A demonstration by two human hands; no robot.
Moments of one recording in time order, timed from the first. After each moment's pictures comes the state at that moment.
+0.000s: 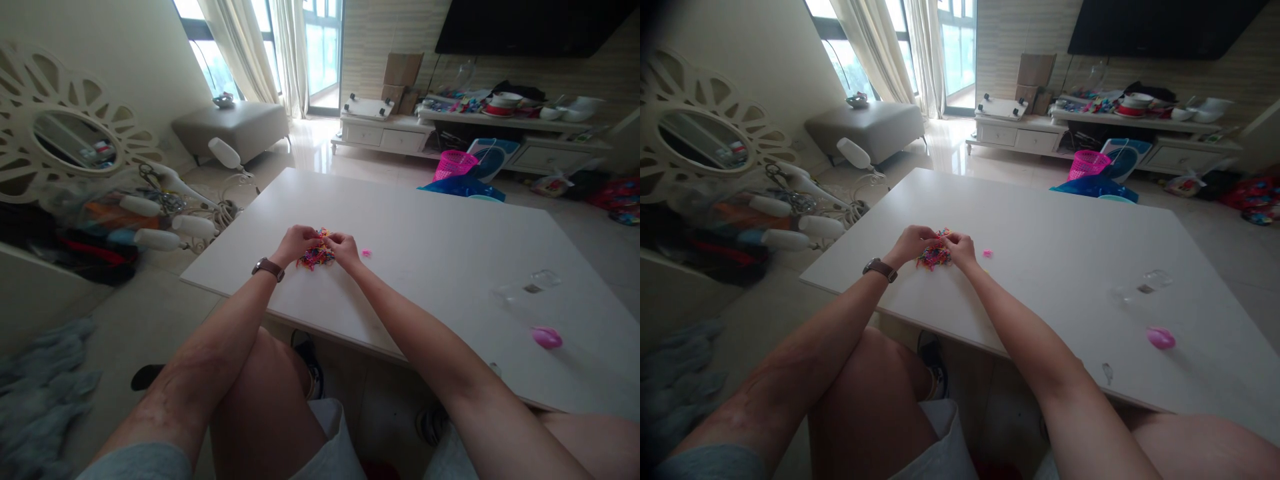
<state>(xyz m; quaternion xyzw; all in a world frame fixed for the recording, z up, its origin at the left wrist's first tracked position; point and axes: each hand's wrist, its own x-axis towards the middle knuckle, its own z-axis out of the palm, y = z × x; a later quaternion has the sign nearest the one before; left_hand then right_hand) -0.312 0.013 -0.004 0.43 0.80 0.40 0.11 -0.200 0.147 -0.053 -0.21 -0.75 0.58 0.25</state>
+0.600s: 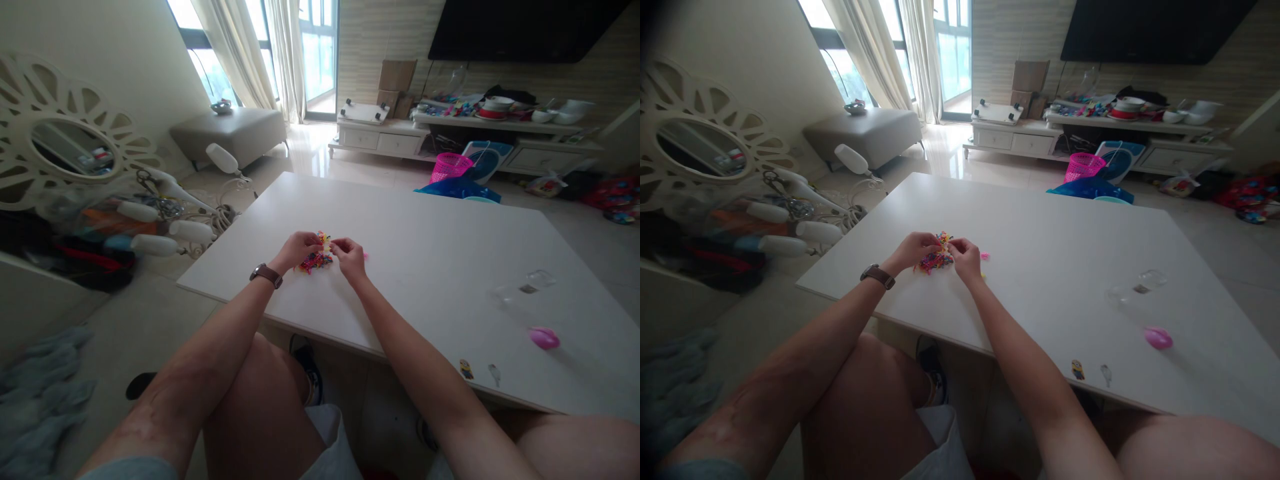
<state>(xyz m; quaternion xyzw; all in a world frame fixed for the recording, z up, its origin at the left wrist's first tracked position) -0.302 0.016 -0.007 0.44 0.75 0.46 0.20 -0.168 0.140 -0.050 -0.20 -0.68 0.62 0.34</state>
